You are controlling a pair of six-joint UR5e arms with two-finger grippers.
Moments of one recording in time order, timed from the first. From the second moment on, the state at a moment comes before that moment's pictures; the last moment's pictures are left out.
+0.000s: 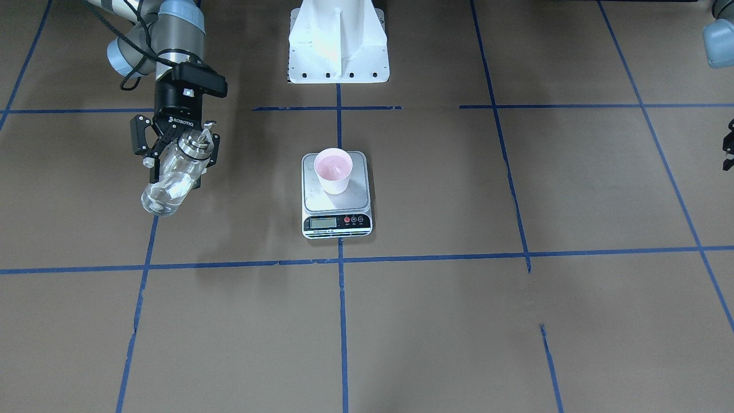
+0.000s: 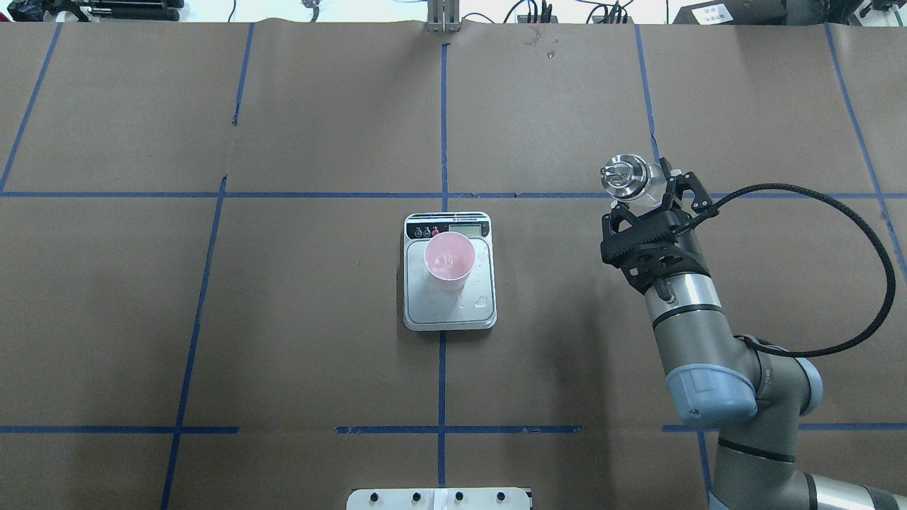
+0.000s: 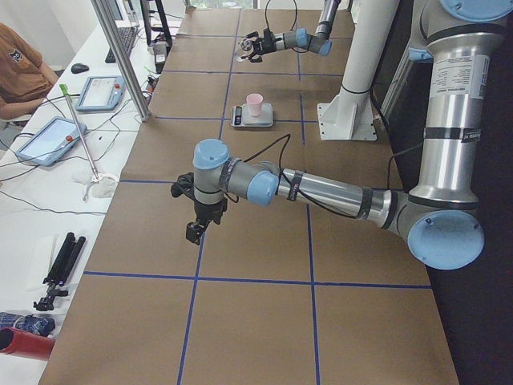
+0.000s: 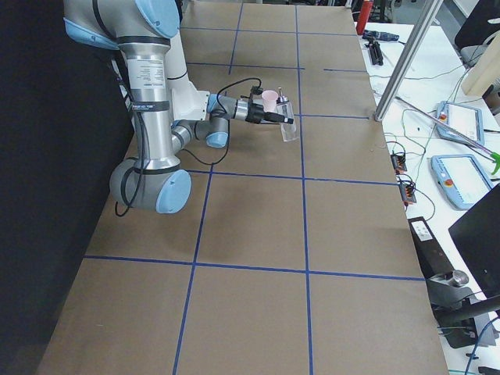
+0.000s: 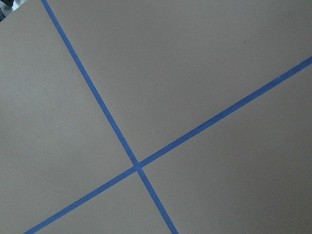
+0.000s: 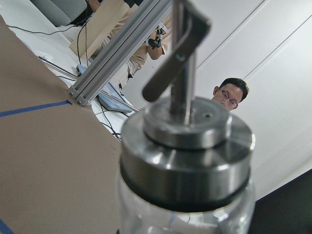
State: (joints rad) left arm -1.39 -1.59 -1.73 -1.71 -2.16 0.19; right arm 0.28 -1.43 1.83 -0.77 0.45 0.30
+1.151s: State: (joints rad) left arm -1.41 -1.60 -1.67 -1.72 -2.17 0.19; right arm 0.16 -1.24 1.80 -1.18 0.18 0.23
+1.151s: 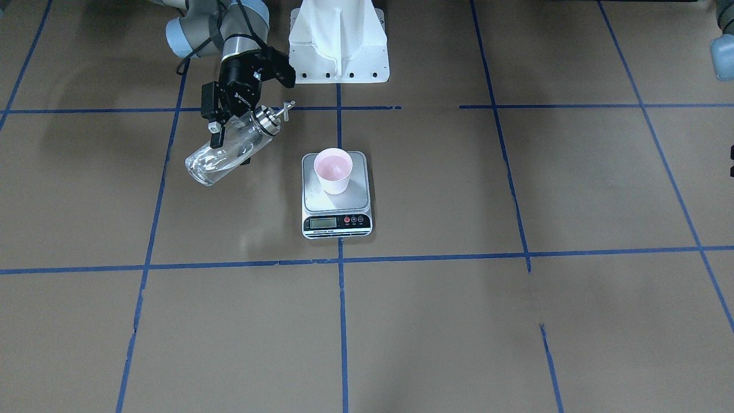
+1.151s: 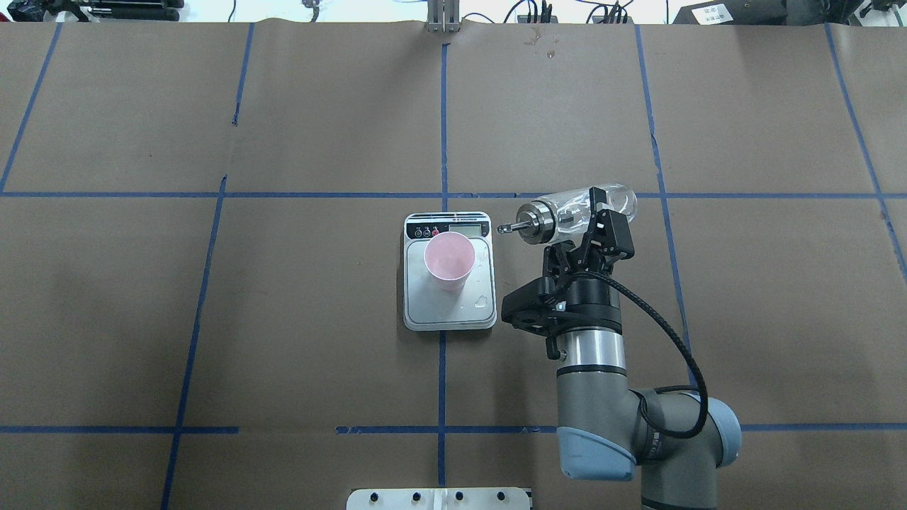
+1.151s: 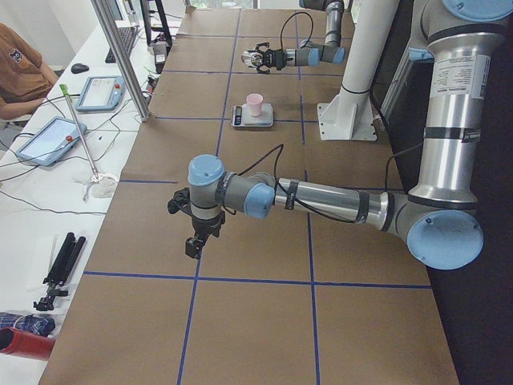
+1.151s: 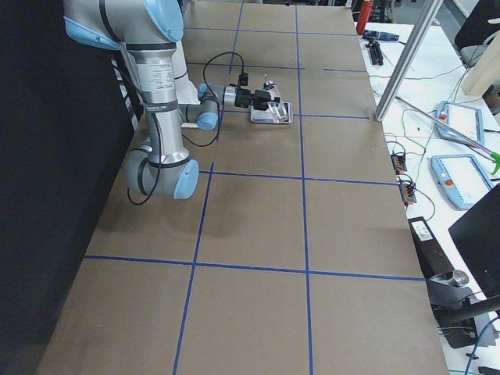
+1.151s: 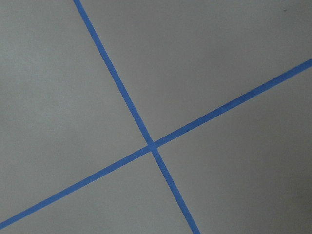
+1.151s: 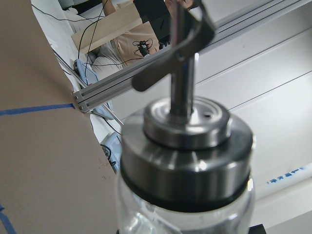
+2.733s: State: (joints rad) left arm -1.42 -1.60 -1.67 -1.72 -2.17 0.19; right arm 0.21 -1.15 1.59 -1.31 -0.05 -0.01
